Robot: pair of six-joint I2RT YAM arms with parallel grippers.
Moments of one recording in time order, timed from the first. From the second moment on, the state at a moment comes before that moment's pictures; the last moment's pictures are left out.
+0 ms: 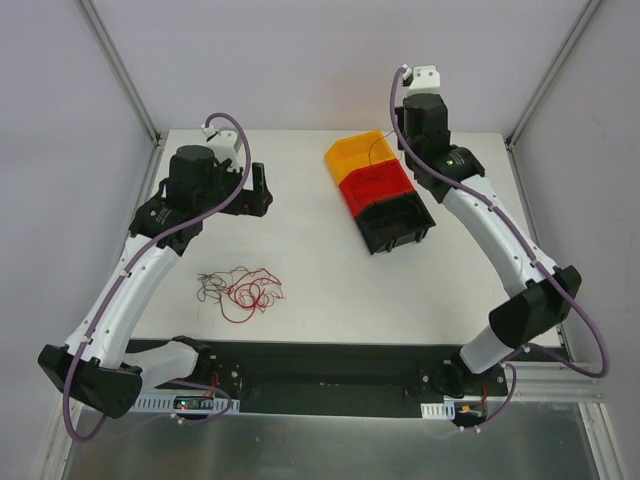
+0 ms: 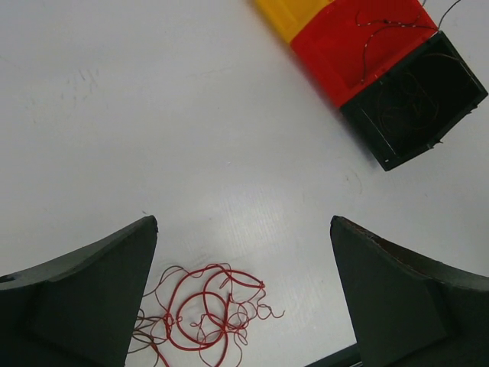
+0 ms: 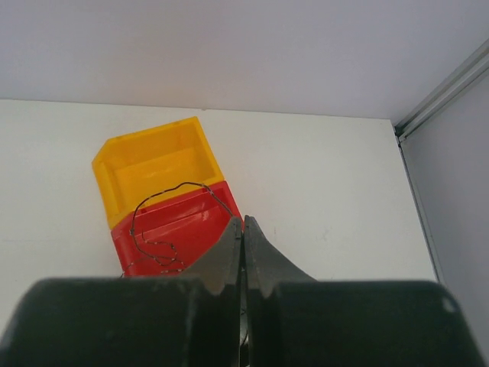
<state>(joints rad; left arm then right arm) -0.37 1.14 1.29 -0.68 0.07 -0.21 0.52 1.56 1.70 -0.44 0.56 0.02</state>
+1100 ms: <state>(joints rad) -0.33 1.13 1.28 -0.65 0.17 -0.22 0.47 2.13 1.84 -0.55 0.44 -0.01</state>
